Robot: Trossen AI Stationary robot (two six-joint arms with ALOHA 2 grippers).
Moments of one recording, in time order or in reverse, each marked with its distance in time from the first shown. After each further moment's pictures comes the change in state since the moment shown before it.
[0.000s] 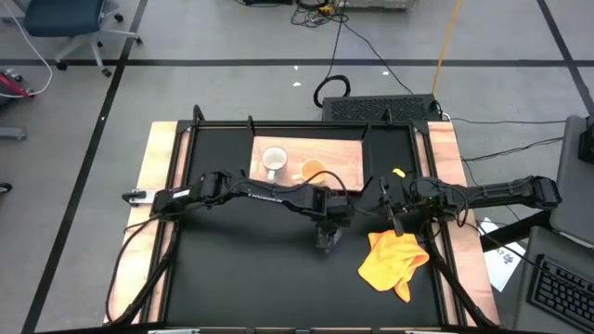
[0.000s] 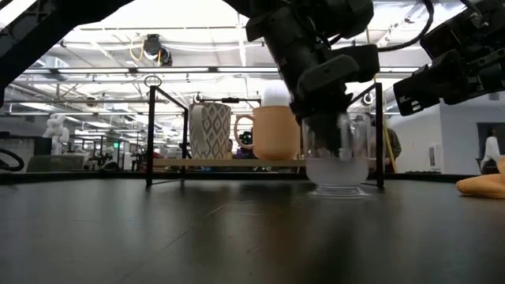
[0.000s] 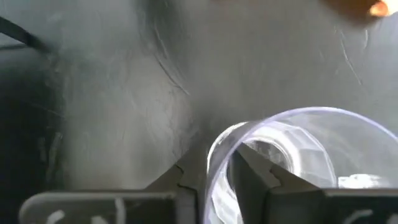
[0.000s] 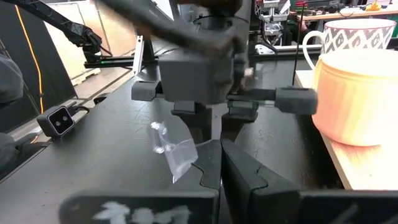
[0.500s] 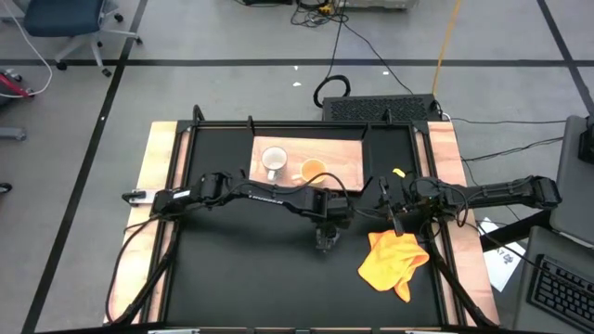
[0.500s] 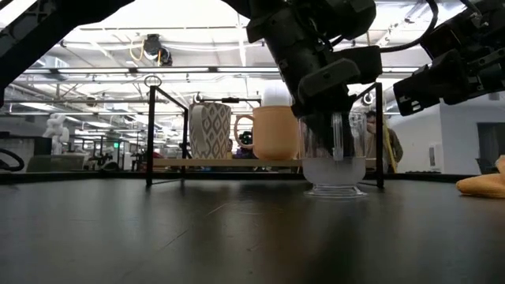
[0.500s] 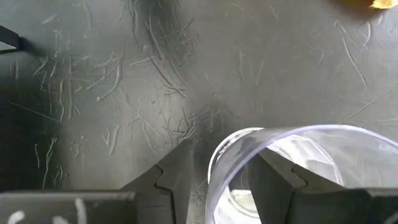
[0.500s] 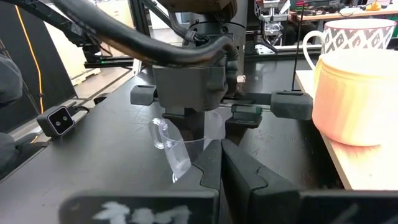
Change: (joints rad) left arm -0.009 0.002 0.000 0.011 -0.009 0.019; right arm 0.000 0.000 0.000 0.000 0.000 0.000
